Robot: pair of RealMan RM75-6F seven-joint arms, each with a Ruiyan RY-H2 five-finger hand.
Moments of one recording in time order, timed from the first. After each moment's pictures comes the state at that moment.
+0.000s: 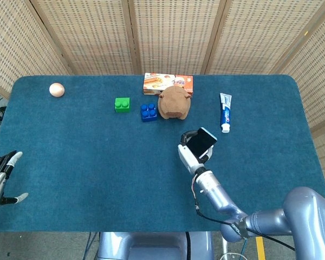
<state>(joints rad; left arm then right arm) -0.15 -0.96 0.00 -1.74 1.39 1.26 -0.05 1.10 -1.57 -0.08 -1.63 -0.78 1.22 -2.12</state>
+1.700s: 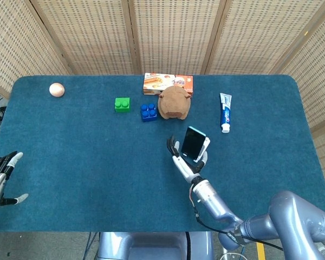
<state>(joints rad) -0.15 -0.95 0.01 -1.73 1.41 1.27 -0.07 1.09 -1.68 -0.19 -1.55 -0.87 1.31 -2.17</state>
